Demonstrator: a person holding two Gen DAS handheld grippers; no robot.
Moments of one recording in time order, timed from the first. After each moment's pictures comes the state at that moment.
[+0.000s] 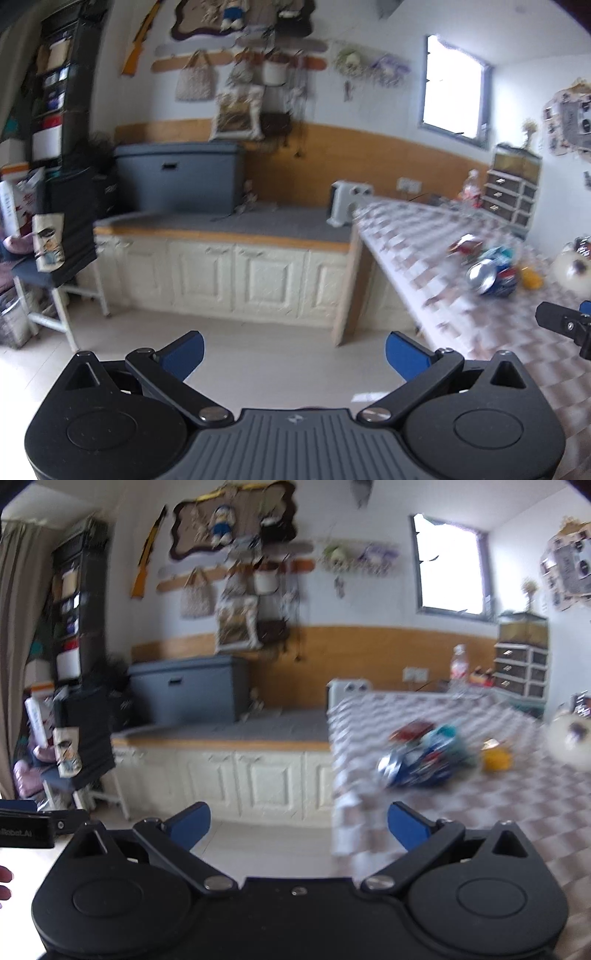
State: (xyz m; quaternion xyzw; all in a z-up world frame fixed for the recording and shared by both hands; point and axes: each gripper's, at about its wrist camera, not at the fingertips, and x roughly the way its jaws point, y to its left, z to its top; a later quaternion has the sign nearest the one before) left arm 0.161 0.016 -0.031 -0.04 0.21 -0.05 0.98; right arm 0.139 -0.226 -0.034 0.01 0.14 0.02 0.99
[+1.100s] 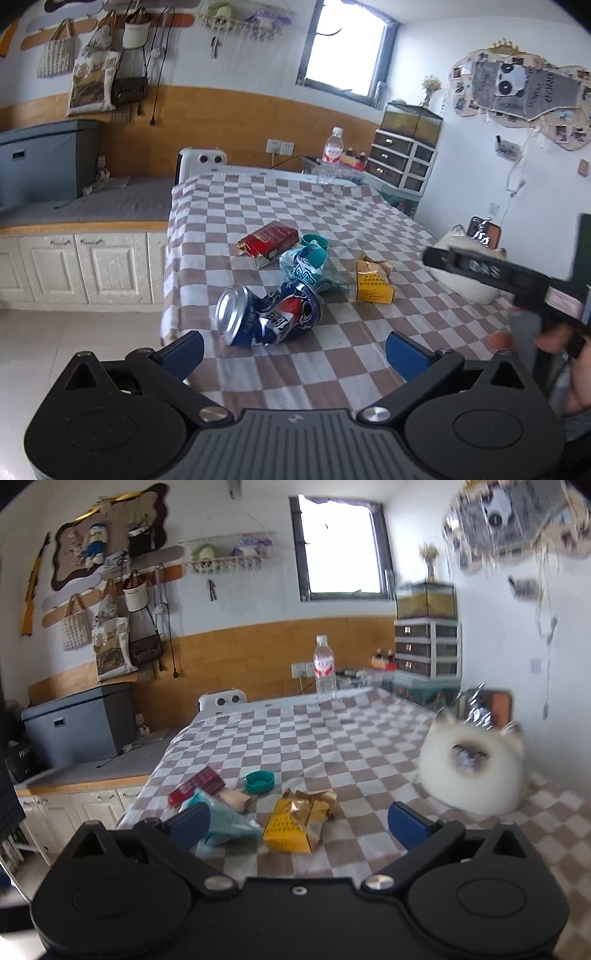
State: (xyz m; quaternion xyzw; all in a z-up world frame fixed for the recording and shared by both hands) left arm 0.280 -0.279 -0.006 -0.04 0.27 -0.21 0.94; right arm 0.287 -0.520 -0.008 0.08 0.16 -0.10 0.98
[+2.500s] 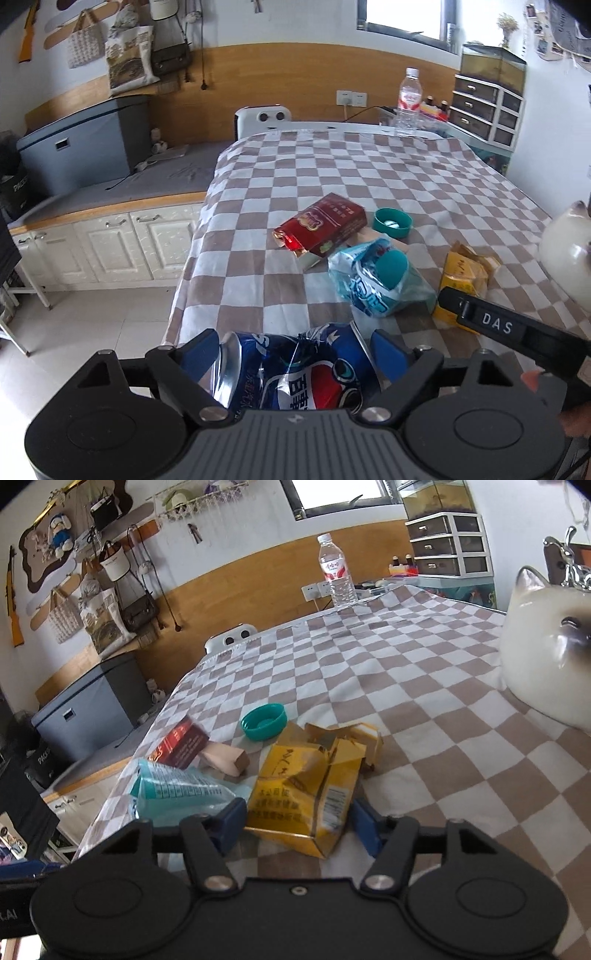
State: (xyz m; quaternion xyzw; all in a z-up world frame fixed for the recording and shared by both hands) left arm 0.395 -0.353 -0.028 0.03 0.35 -0.07 0.93; right arm 0.411 -0.548 -0.089 0.18 0.26 -0.04 0.95
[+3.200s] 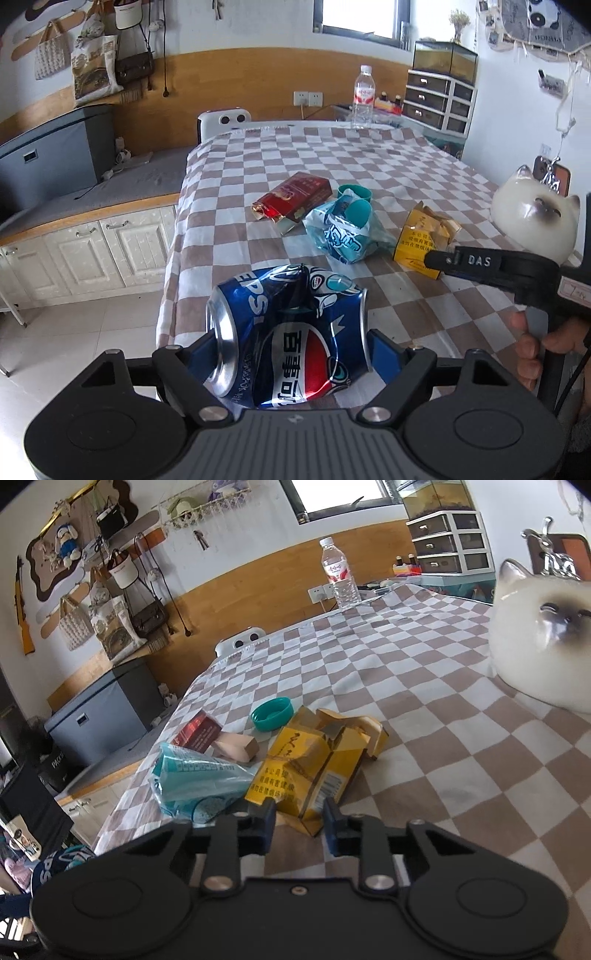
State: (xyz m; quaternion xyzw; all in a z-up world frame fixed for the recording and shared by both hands) left arm 0.343 -0.325 -0.040 0.04 0.33 -0.15 0.93; right arm 0.380 -0.550 -0.089 0.20 0.24 -0.02 0.95
